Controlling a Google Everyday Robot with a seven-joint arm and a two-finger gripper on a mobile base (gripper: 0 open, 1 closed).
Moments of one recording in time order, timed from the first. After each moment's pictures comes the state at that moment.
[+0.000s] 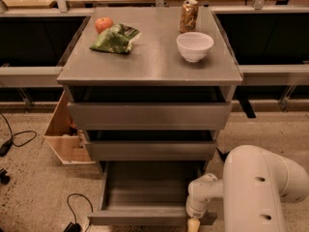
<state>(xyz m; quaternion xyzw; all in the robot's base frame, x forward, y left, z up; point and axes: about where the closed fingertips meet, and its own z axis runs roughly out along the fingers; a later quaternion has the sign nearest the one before) 0.451 -0.180 0.167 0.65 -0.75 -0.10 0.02</state>
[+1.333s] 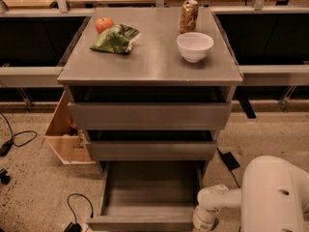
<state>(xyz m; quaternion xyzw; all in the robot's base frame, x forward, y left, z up) 0.386 -0.187 0.167 0.61 -0.77 -0.17 0.04</state>
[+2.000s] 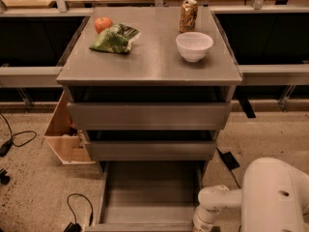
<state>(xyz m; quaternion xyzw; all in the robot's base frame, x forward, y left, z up) 0.385 -0.188 0.165 0.61 -0.77 -0.18 0.04</state>
